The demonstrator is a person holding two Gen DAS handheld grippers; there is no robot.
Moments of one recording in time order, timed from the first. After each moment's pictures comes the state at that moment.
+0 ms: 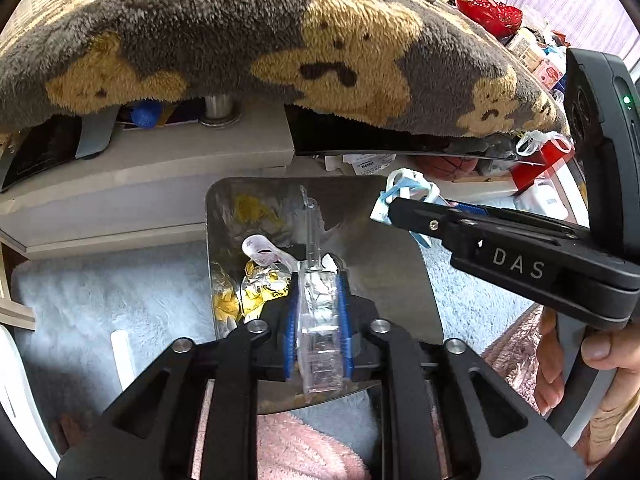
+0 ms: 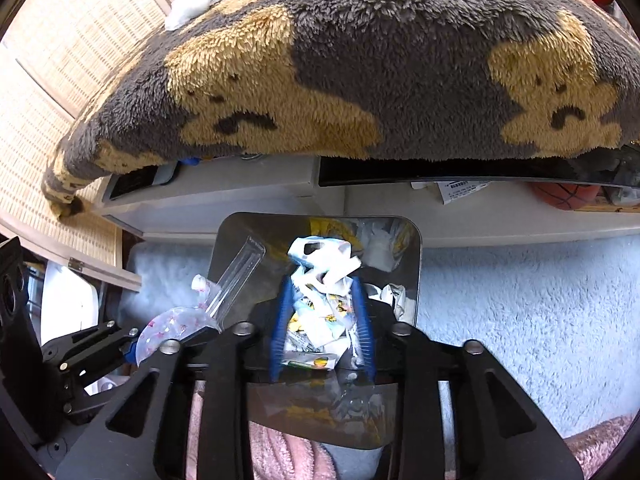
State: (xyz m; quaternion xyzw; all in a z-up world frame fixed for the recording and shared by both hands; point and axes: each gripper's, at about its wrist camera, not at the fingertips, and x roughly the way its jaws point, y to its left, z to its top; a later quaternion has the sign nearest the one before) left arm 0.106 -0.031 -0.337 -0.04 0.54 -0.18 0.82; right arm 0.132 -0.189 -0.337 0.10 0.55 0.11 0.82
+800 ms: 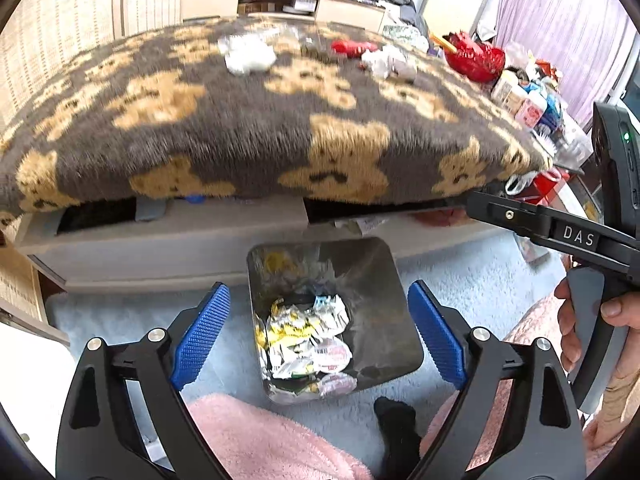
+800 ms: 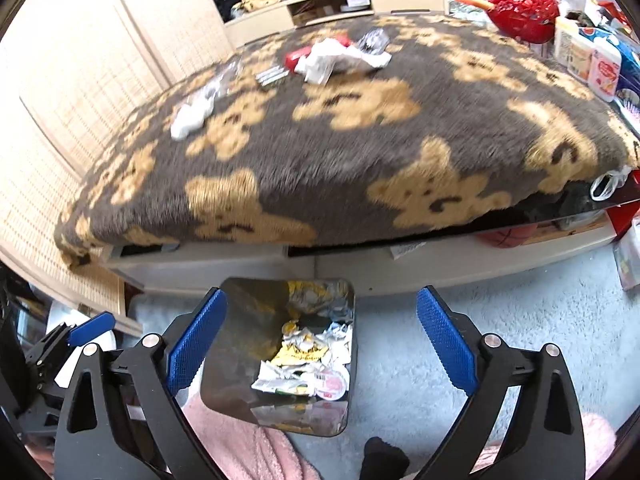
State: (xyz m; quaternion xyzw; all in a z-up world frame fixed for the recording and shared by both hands) left arm 0.083 -0.010 -0.246 -0.02 0.46 -0.16 0.87; right arm 0.108 -0.245 -0.247 0.12 0.46 0.06 0.88
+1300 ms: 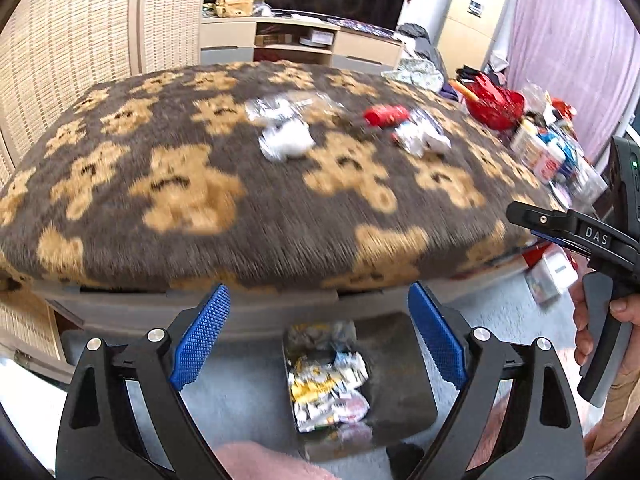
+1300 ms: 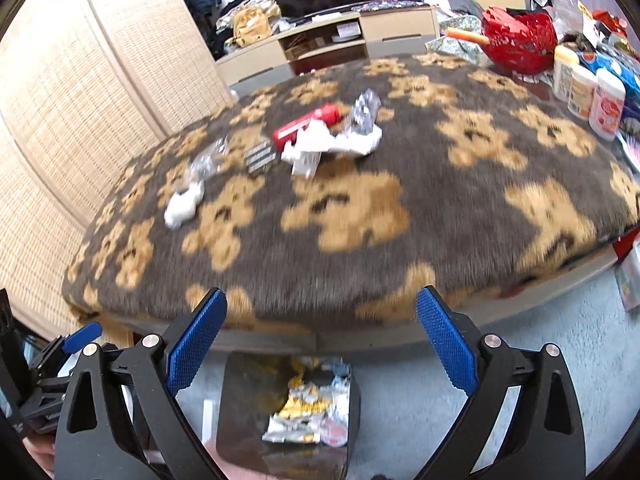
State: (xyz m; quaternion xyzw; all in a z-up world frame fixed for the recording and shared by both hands) left arm 0.151 0.014 -0.203 -0.03 0.42 -0.13 0.90; right arm 0.168 -0.271 -0.204 0.15 0.42 0.05 0.90
